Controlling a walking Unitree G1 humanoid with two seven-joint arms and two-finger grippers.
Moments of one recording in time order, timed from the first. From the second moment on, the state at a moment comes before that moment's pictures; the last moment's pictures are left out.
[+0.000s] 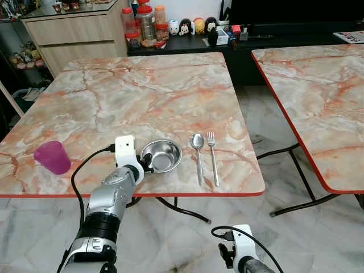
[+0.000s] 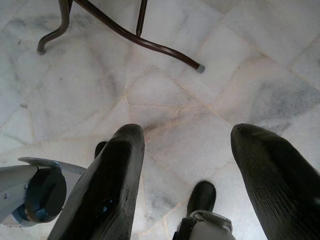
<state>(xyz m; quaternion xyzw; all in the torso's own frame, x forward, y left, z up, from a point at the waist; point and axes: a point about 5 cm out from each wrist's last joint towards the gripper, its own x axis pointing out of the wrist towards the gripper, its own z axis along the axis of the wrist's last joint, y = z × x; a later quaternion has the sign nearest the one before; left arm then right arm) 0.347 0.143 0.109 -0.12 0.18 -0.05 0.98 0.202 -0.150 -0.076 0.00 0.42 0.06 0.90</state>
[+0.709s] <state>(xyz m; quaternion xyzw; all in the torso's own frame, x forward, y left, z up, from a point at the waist) 0.348 0.137 0.116 -0.11 0.17 -0.08 0.98 0.203 -0.148 -0.076 0.00 0.42 0.06 0.90</state>
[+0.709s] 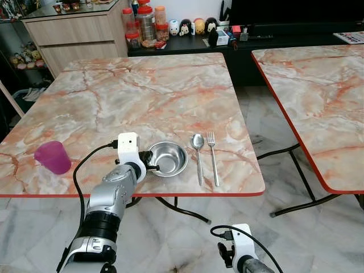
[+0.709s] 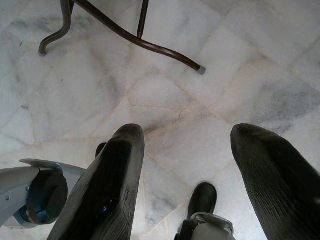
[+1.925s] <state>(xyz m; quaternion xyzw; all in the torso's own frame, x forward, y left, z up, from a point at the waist) 0.348 0.156 0.133 -0.36 0.00 0.02 0.93 0.204 -0.153 -0.075 0.00 0.42 0.06 0.90</state>
